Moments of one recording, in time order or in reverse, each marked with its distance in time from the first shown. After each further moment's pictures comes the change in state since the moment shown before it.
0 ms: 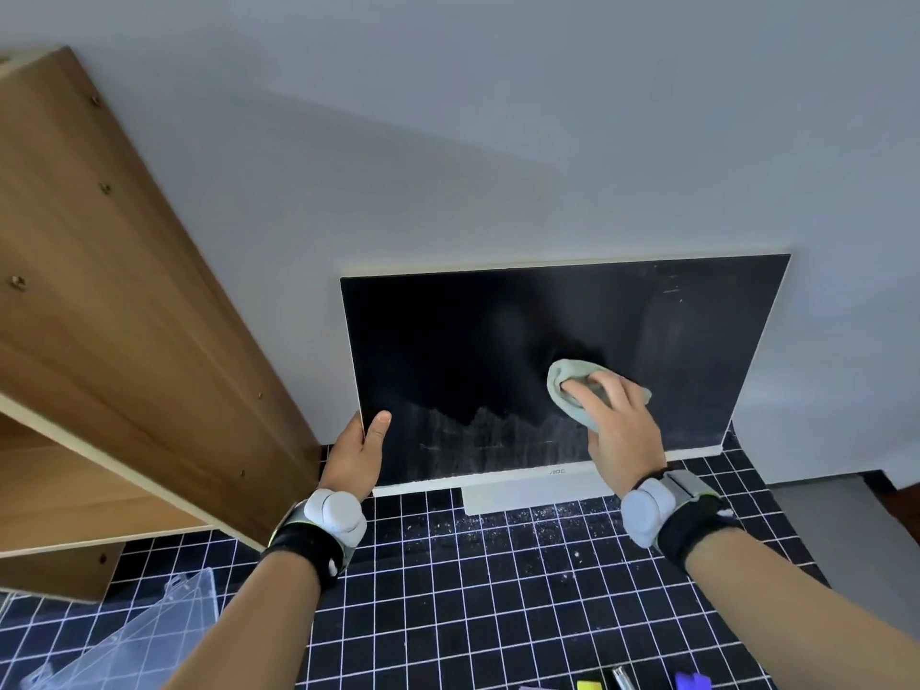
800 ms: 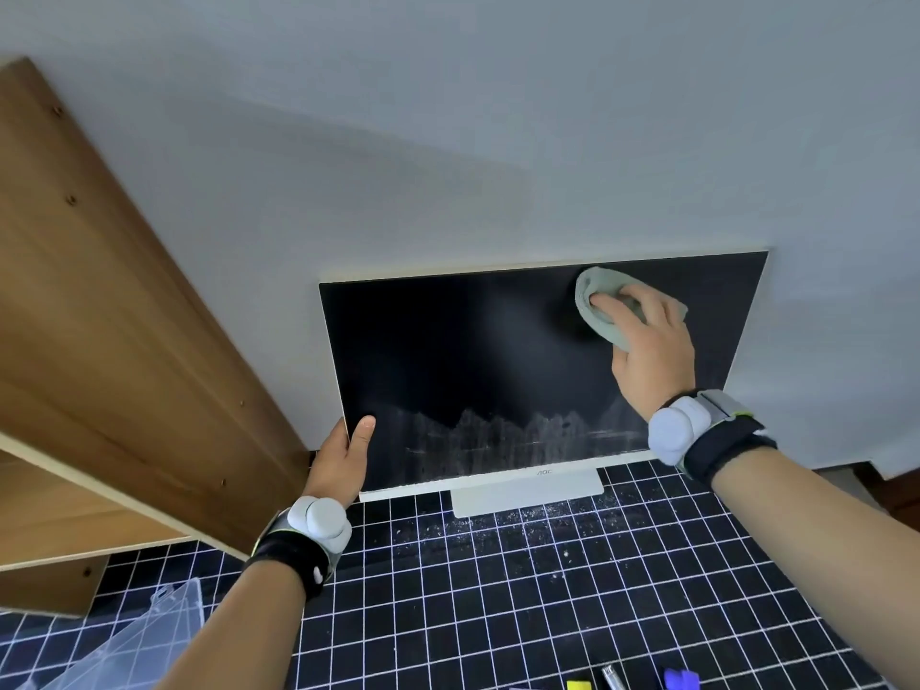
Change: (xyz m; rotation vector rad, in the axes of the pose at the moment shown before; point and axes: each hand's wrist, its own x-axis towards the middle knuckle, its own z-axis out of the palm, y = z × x) left_hand 0.002 -0.003 -0.001 0.004 -0.016 0.020; right_hand 0.070 0.036 -0.055 -0.024 0.370 -0.051
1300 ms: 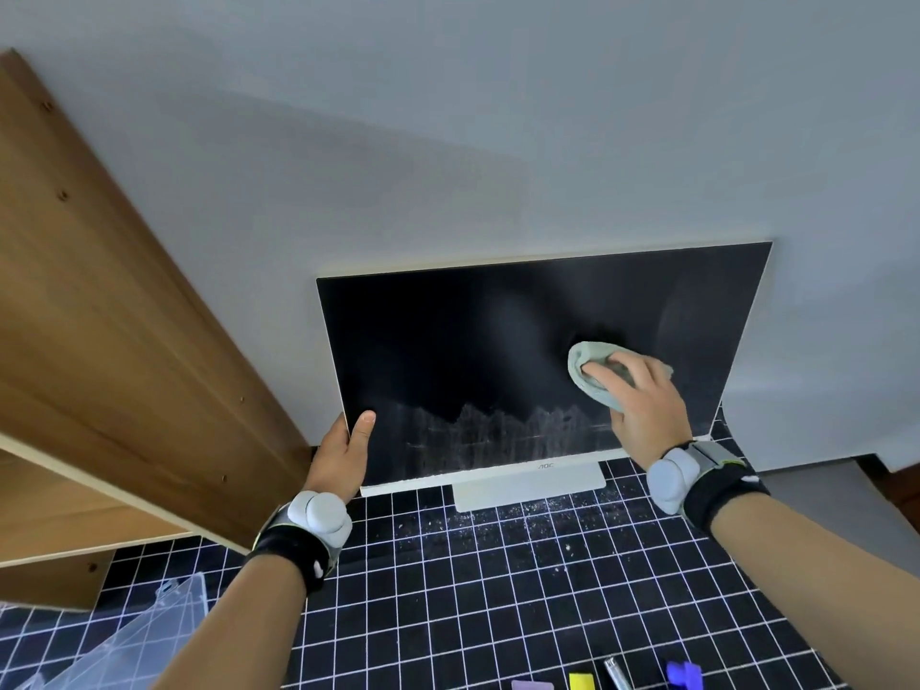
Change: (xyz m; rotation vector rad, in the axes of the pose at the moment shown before) left_hand -0.001 0.005 0.002 0.021 0.011 -0.045; right_hand -0.074 0.016 0.021 -0.059 -0.238 -0.030
